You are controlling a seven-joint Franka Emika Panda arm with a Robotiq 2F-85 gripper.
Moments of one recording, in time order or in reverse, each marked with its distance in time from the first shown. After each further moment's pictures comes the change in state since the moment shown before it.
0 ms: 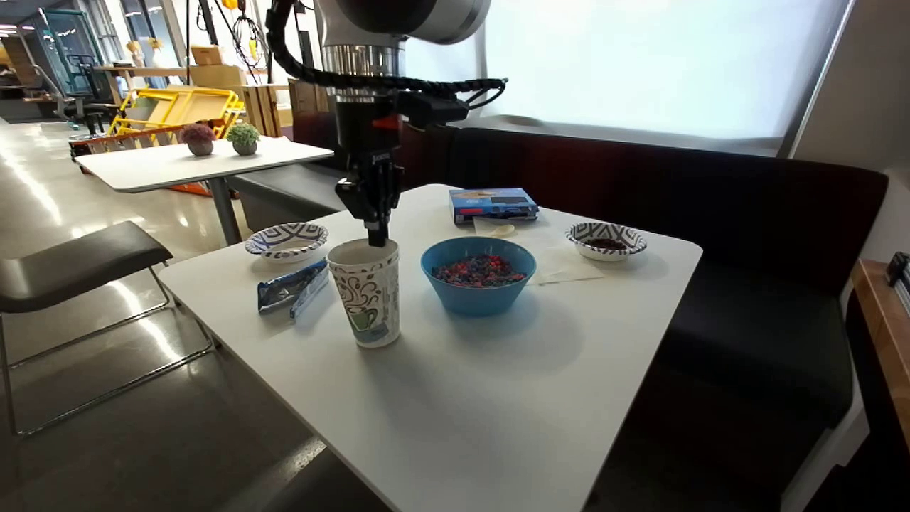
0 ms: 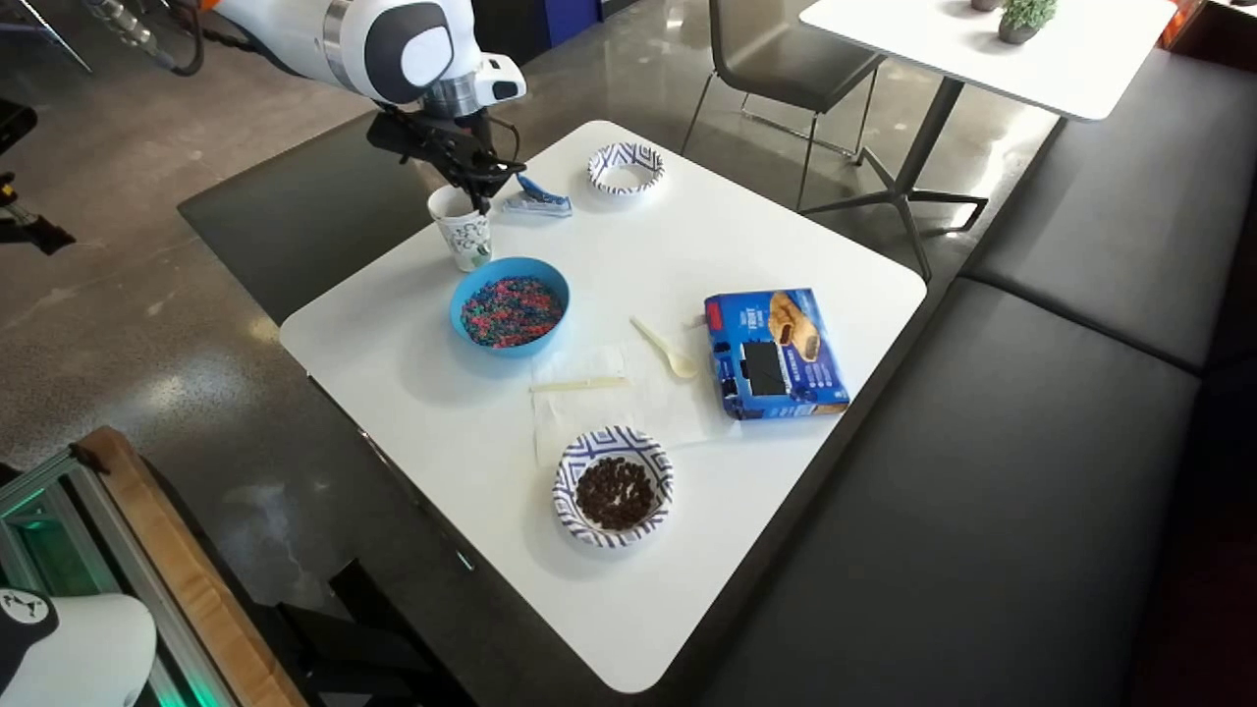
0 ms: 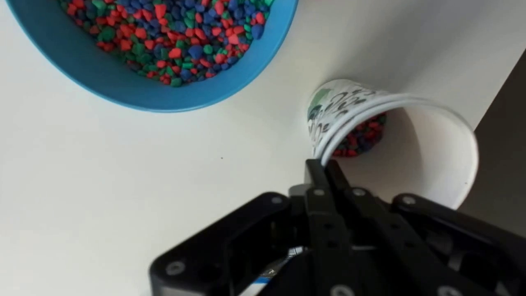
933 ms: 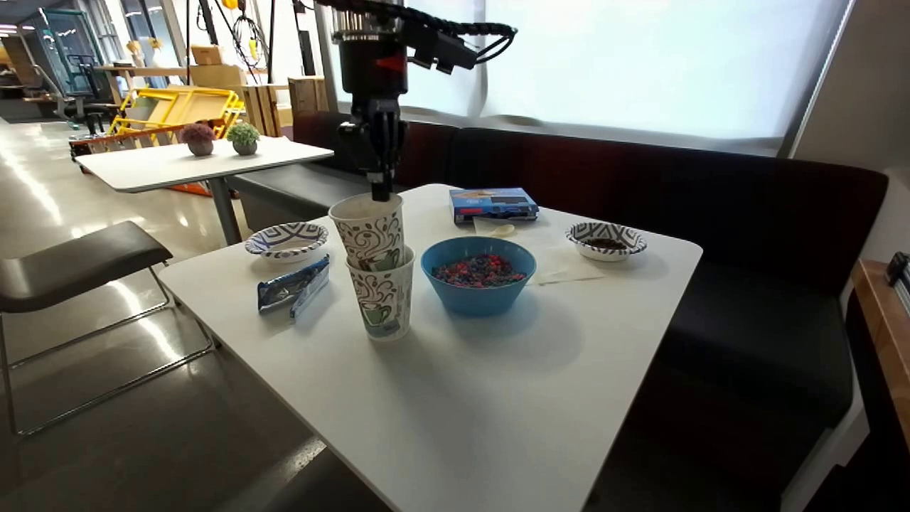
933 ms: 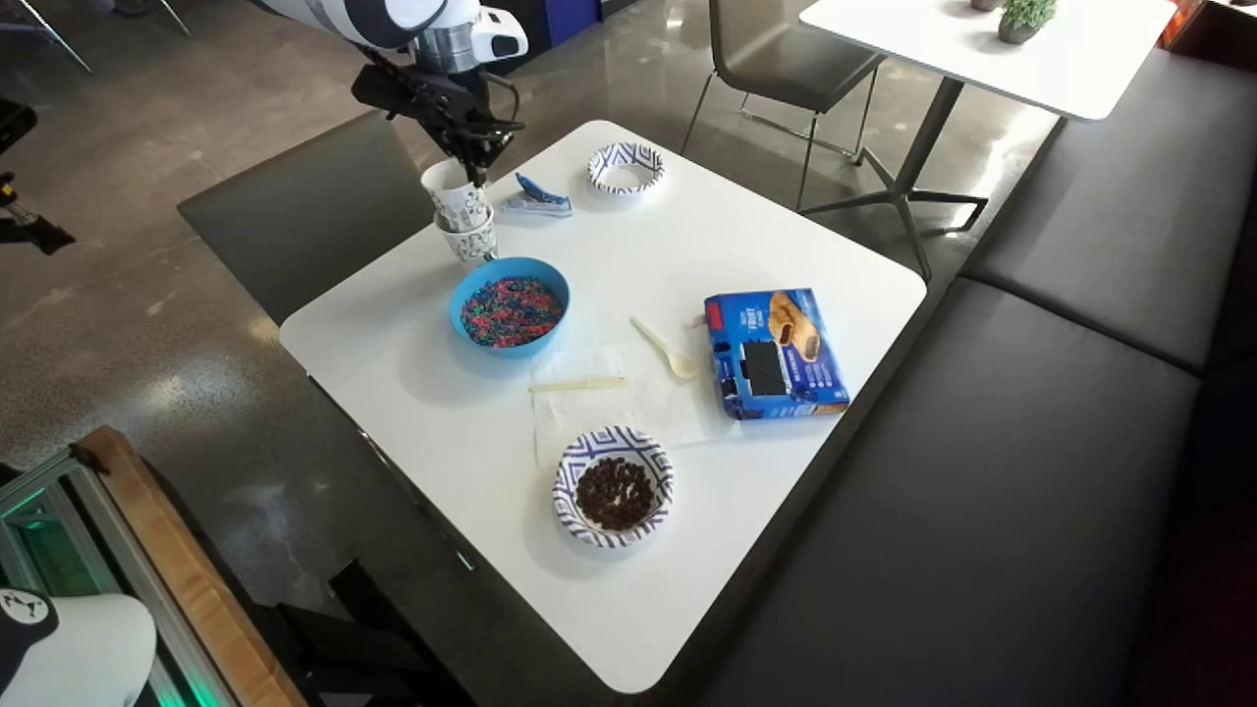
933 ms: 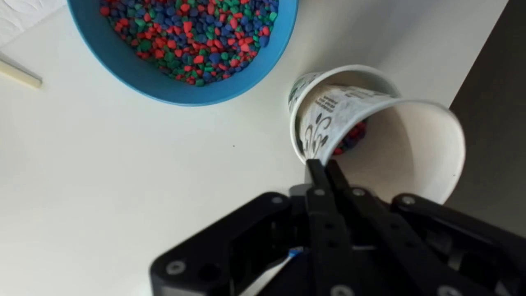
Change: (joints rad) arm -0.033 -0.108 0.009 -0.008 0.044 -0.111 -0.033
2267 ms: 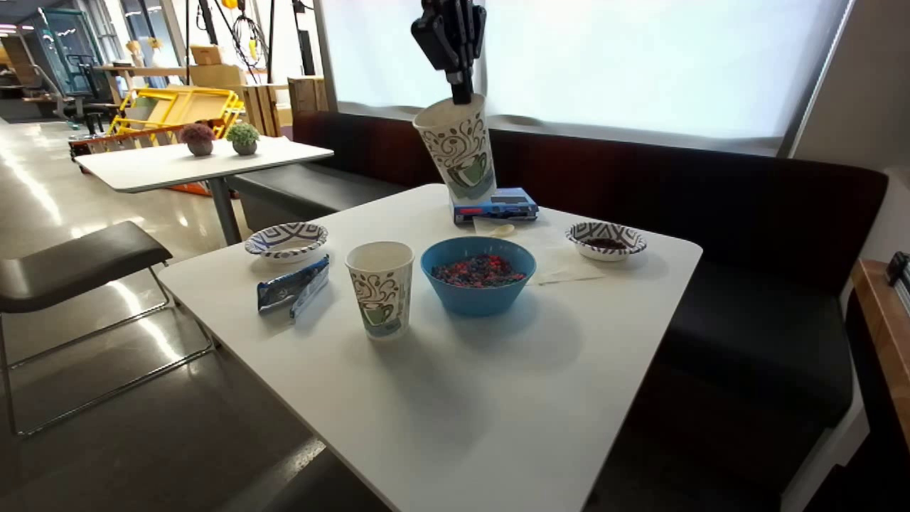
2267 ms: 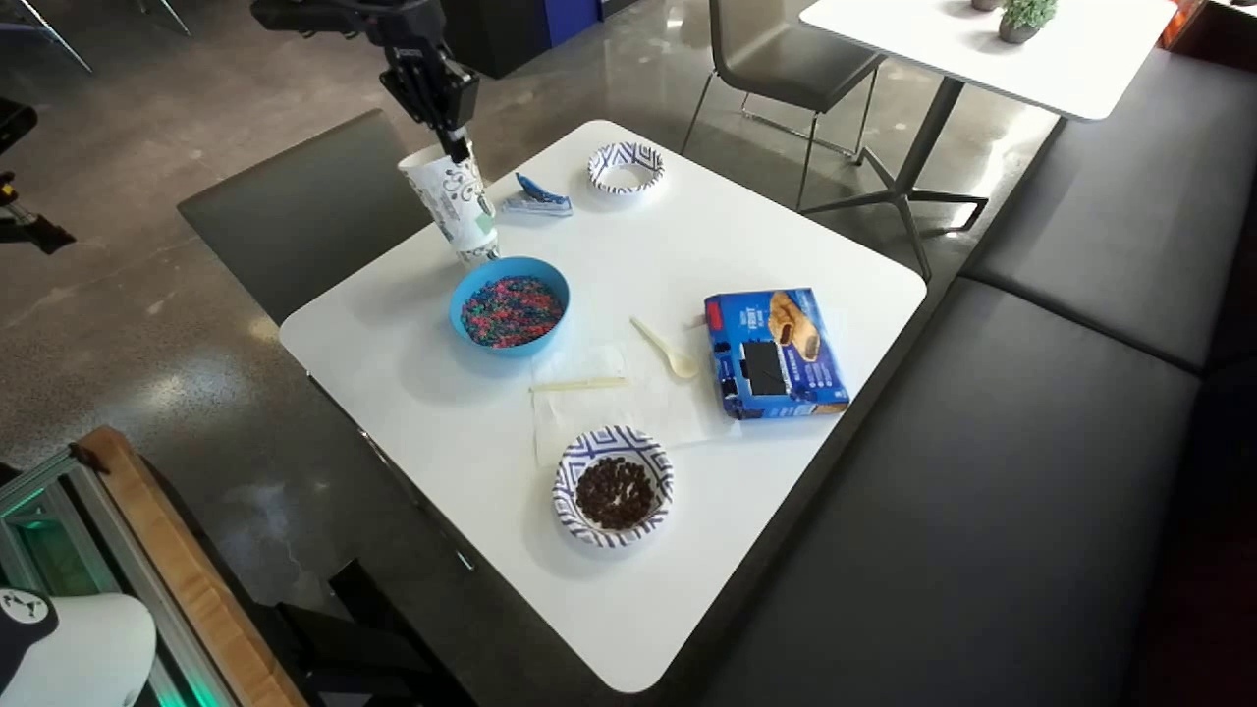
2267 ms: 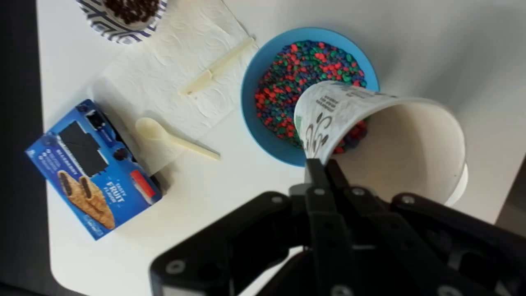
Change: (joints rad) arm 0.022 -0.337 -0.043 -0.192 -0.276 -0.232 0.326
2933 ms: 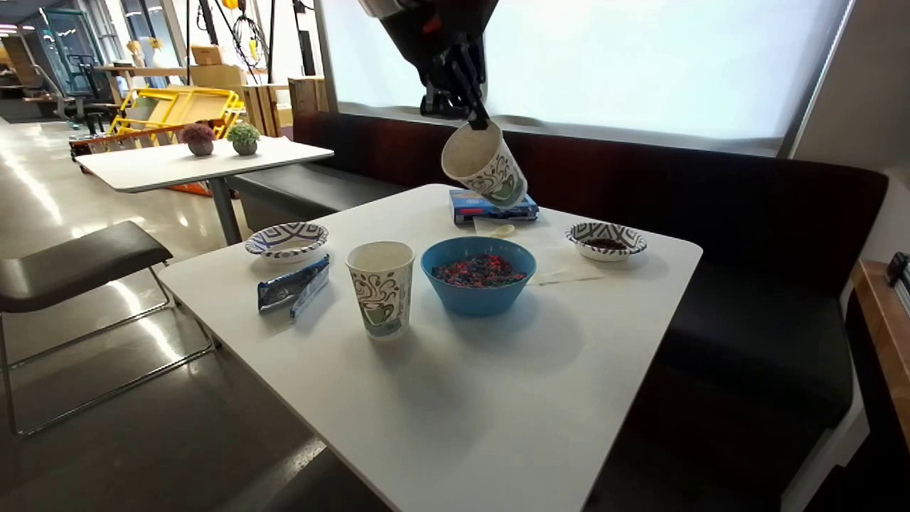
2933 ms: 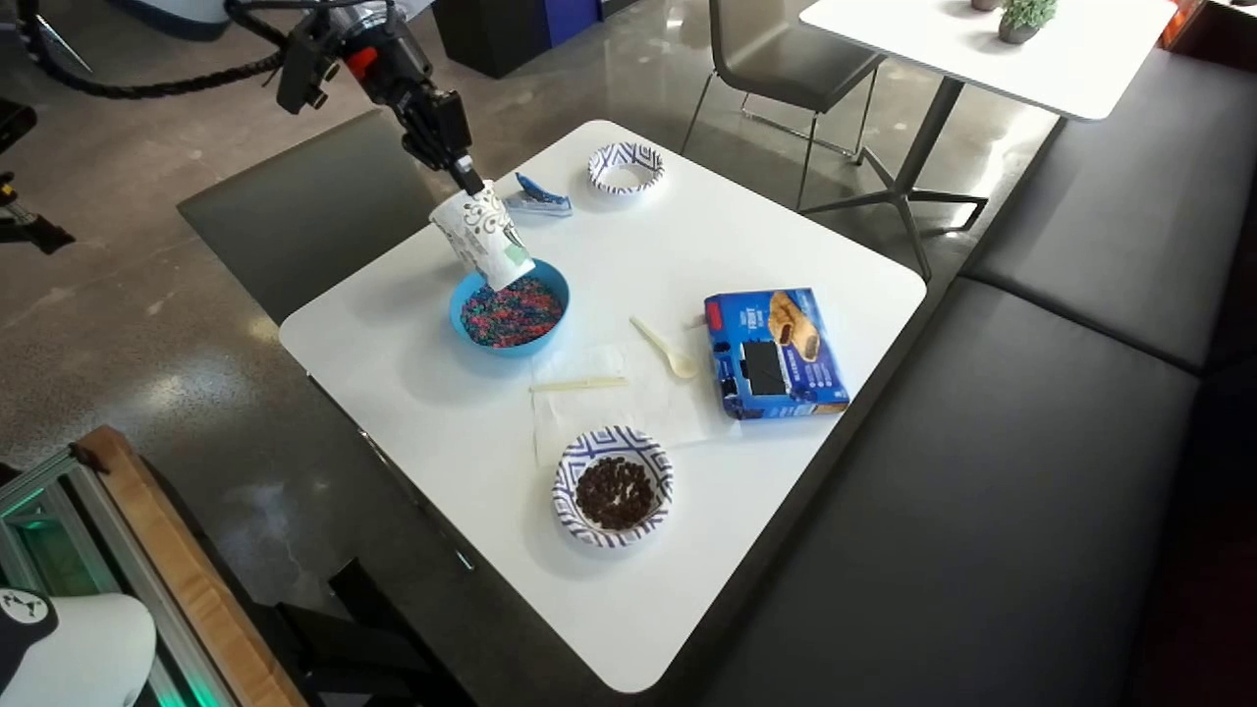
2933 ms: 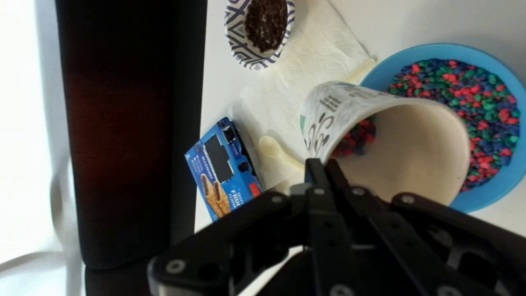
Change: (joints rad) arm 0.167 0.178 -0.011 0.085 -0.463 -0.251 0.431
